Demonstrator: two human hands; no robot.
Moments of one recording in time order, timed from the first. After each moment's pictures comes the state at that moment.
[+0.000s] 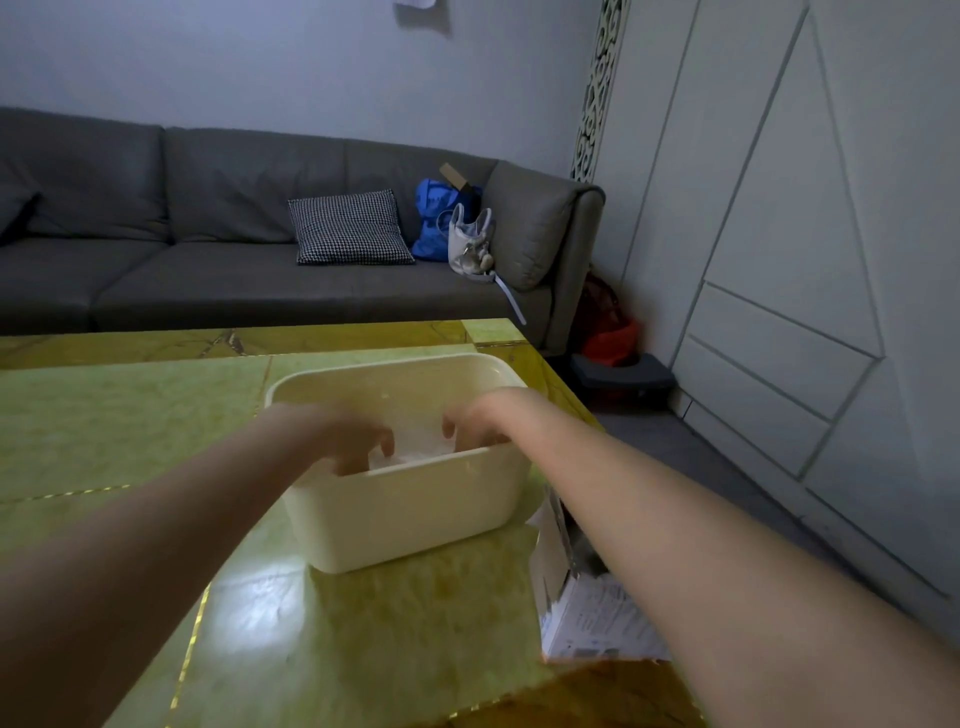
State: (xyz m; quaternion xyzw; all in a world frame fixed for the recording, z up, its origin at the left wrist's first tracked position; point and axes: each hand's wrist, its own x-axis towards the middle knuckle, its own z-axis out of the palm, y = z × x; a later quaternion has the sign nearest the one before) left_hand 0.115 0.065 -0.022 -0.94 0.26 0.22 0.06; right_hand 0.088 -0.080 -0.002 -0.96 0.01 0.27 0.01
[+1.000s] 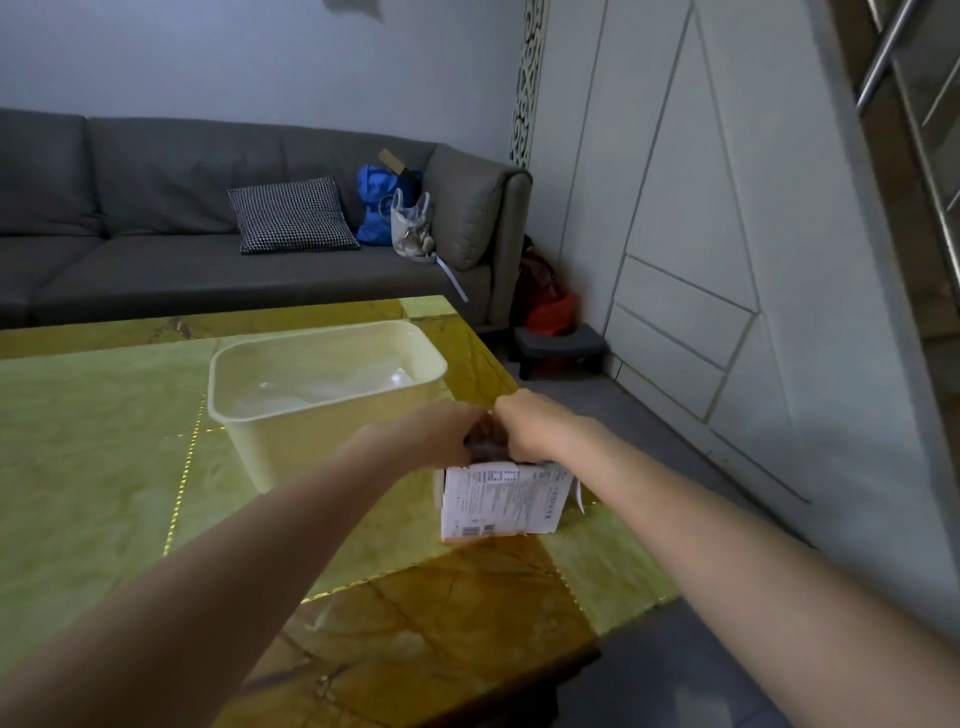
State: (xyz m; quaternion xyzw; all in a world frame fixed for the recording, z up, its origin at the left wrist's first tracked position) left_hand -0.029 -0.044 -0.015 -0.89 0.44 0.08 -0.07; right_hand -0.087 -0.154 0.009 -0.99 0.05 0.09 0.00
